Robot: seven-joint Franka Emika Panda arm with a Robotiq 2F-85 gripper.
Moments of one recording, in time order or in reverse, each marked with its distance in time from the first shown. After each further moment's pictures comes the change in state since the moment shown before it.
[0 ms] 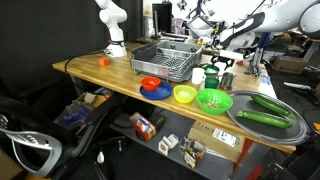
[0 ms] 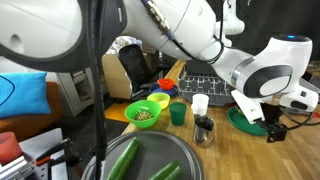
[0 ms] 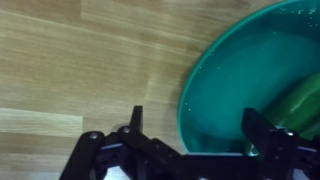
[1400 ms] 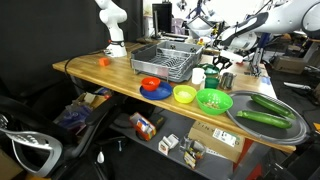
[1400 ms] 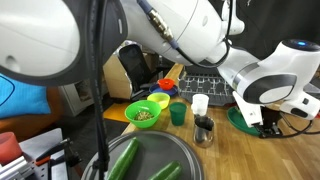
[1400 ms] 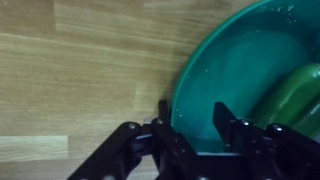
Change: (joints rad) arm -0.055 0.012 0.086 0.000 0.050 0.023 -0.027
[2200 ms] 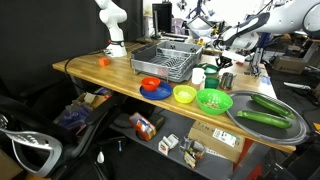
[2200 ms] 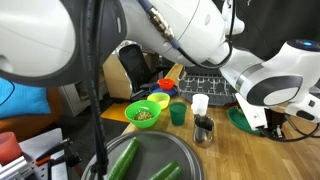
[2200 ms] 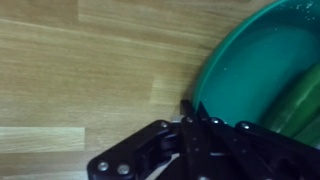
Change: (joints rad) arm -0.011 -0.001 -0.010 -0.001 -0.003 -0.003 -0.012
